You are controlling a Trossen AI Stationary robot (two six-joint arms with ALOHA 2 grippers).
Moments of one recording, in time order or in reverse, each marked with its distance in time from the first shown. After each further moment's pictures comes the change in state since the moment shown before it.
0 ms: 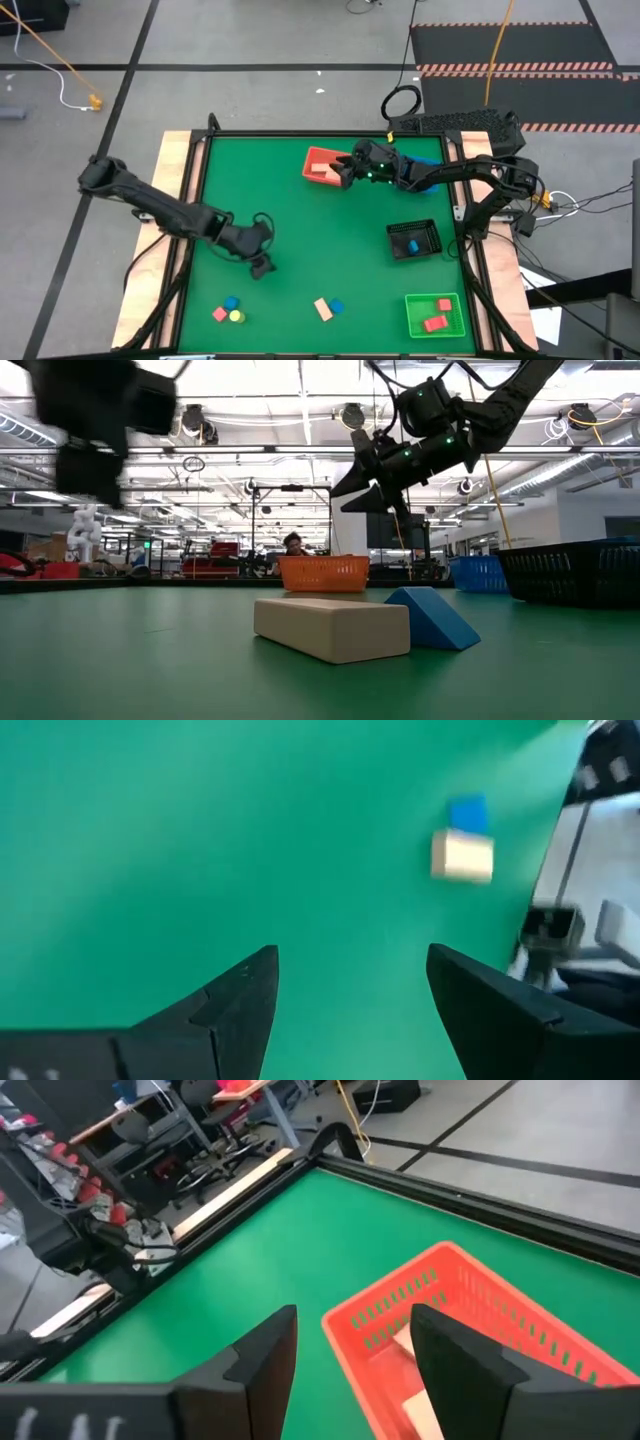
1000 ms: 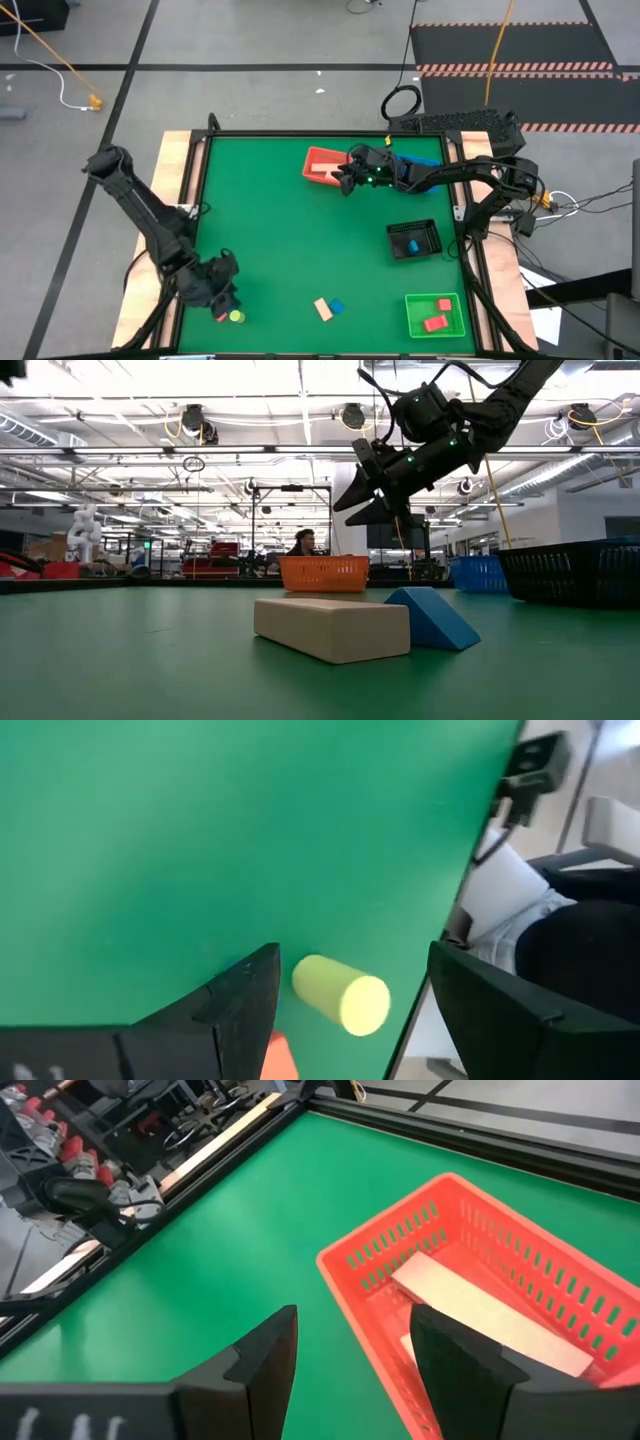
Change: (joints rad) left arm -0.530 -0.044 0.000 -0.093 -0.250 -0.362; right arm 0.017 0.000 0.000 -0.114 -0.018 0.026
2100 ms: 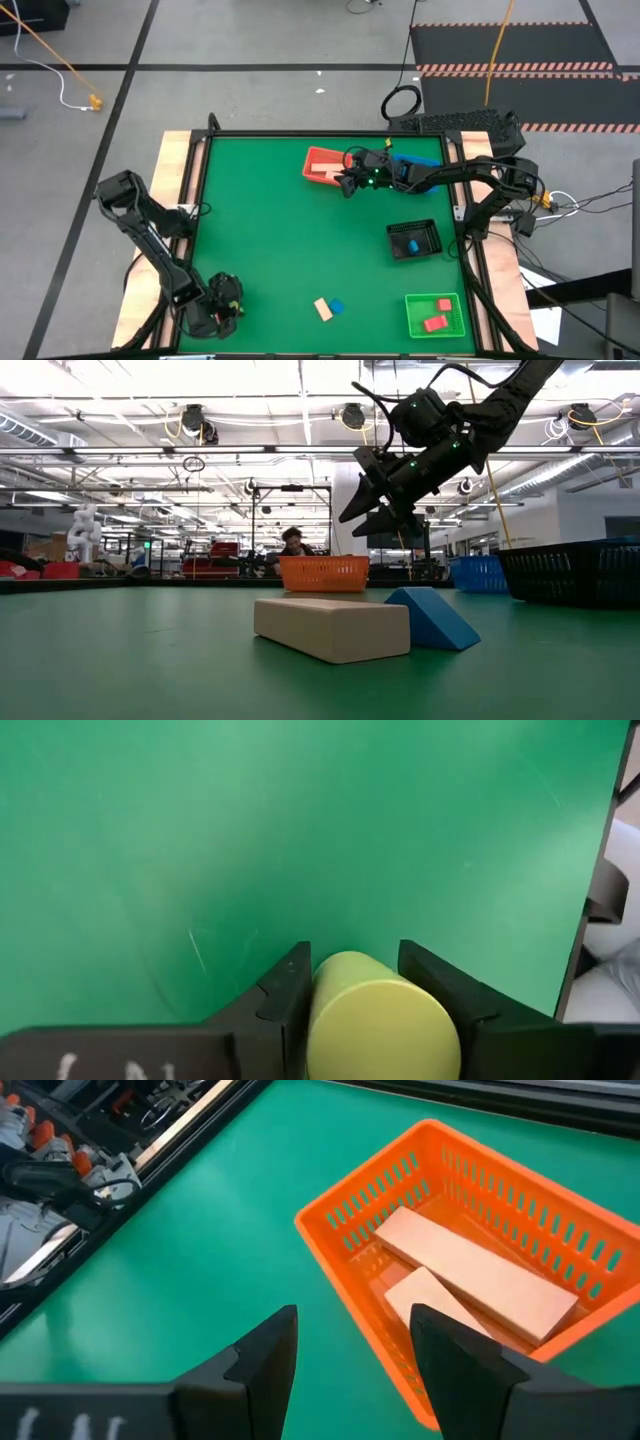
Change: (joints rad) left arm -0.123 0.353 0.001 0.171 -0.111 0.002; right arm 0.005 0.000 0.000 -0.091 0.001 0.062
